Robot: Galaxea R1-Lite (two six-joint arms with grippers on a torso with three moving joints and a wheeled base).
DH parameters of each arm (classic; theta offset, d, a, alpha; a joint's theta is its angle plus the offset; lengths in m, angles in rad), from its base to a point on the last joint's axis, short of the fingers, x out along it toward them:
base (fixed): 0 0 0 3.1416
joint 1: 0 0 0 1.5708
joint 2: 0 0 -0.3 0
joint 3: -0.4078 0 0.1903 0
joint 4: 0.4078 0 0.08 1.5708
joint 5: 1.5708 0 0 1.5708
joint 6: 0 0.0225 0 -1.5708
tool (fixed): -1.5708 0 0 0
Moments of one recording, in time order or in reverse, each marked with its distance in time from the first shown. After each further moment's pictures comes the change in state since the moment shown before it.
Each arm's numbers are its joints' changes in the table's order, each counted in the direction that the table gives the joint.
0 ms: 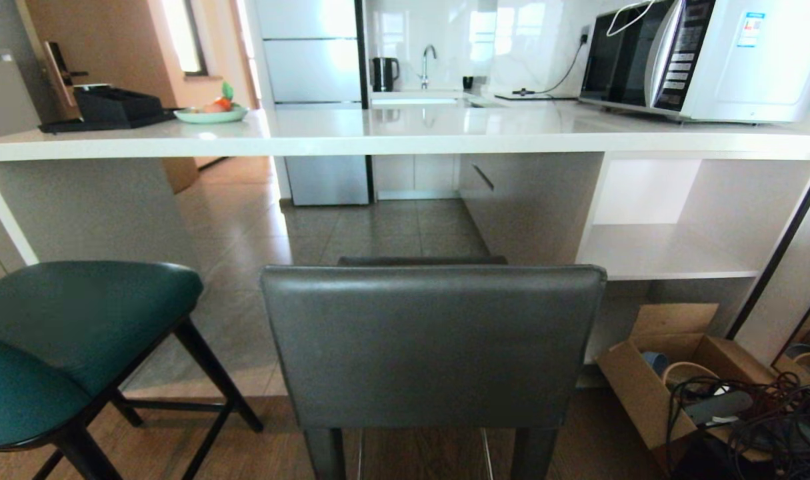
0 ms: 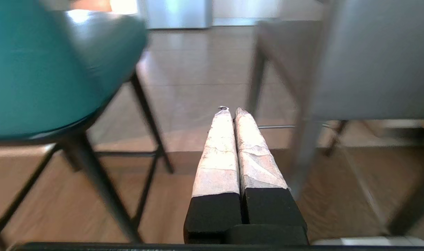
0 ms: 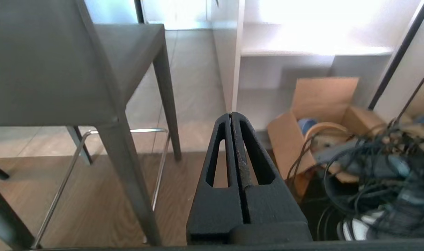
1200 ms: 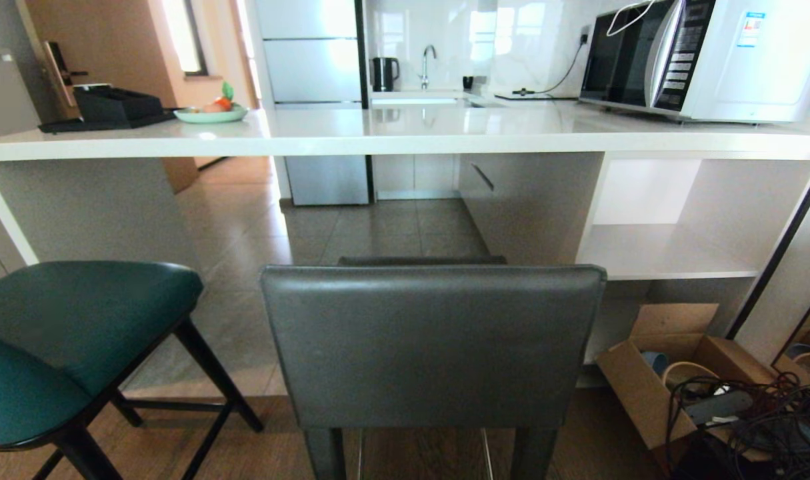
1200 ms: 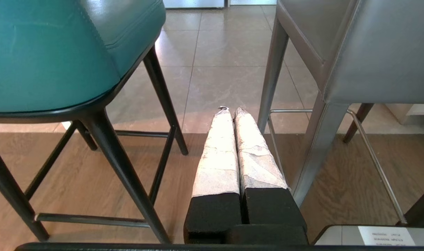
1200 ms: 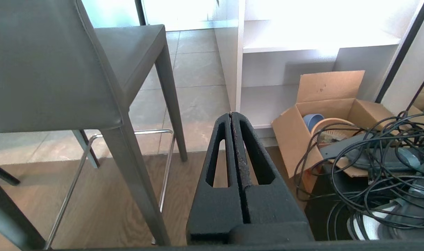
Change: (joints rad) left arm 0.000 0.000 -0.018 0.126 0.052 0.027; right arm 0.000 -0.007 0.011 -0.007 -0.005 0.041
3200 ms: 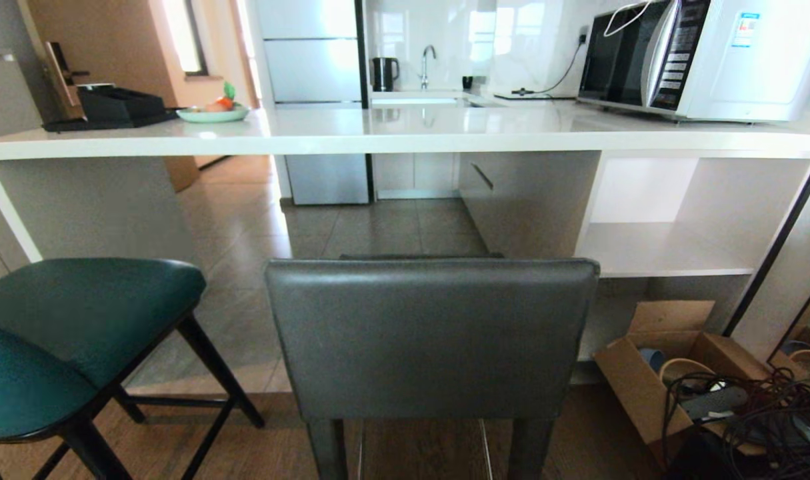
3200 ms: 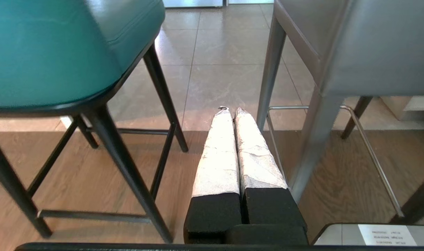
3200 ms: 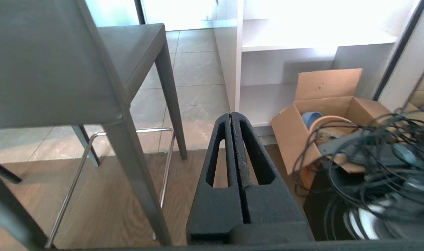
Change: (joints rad) left arm 0.001 -0.001 0.002 0.000 -0.009 -0.001; right arm 0.000 0.000 0.000 0.000 0.000 0.001
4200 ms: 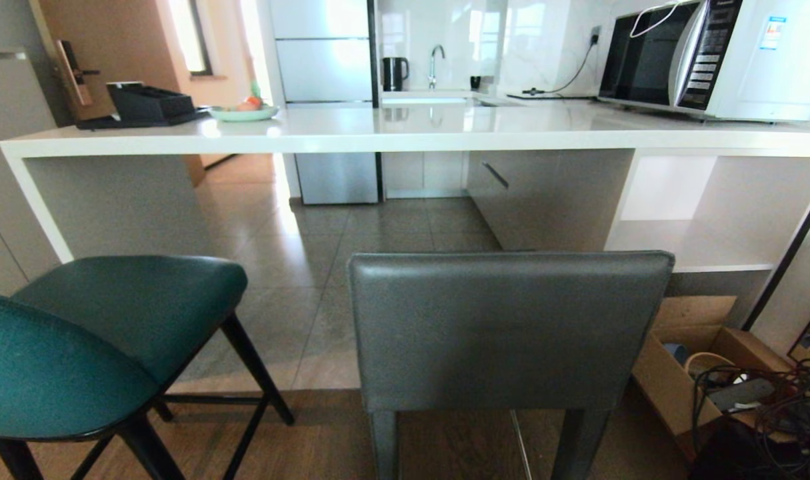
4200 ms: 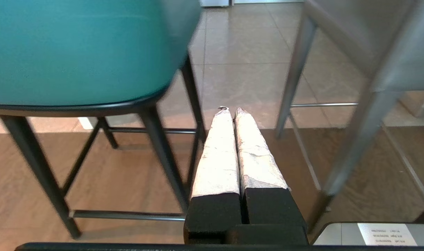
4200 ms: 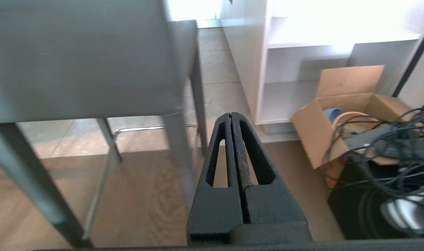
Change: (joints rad) left arm 0.002 0.000 -0.001 0.000 -0.004 0.003; right arm 0.000 0.000 0.000 0.001 0.000 0.000
